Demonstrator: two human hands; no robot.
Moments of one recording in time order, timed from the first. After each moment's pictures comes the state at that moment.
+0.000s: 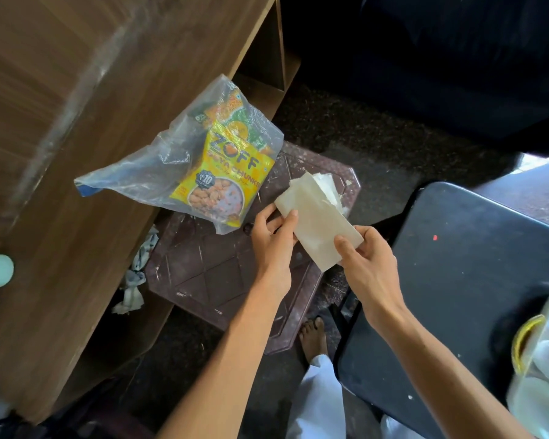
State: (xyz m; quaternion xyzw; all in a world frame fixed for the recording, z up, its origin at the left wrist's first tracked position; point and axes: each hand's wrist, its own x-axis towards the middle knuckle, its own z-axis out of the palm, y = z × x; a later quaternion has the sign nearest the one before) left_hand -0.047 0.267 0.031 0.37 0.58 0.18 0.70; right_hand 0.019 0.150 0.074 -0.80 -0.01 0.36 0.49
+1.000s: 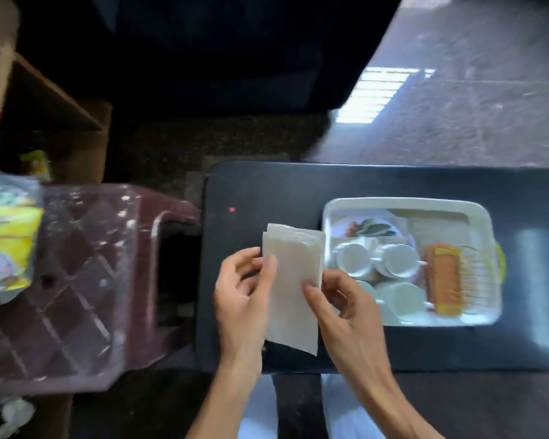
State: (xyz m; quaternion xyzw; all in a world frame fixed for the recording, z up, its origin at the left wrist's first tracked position) left_hand 0.006 -0.017 0.122 0.57 0.43 0.04 0.70; right_hand 0.029 -0.144 0.140 -0.77 0.10 0.21 0.59
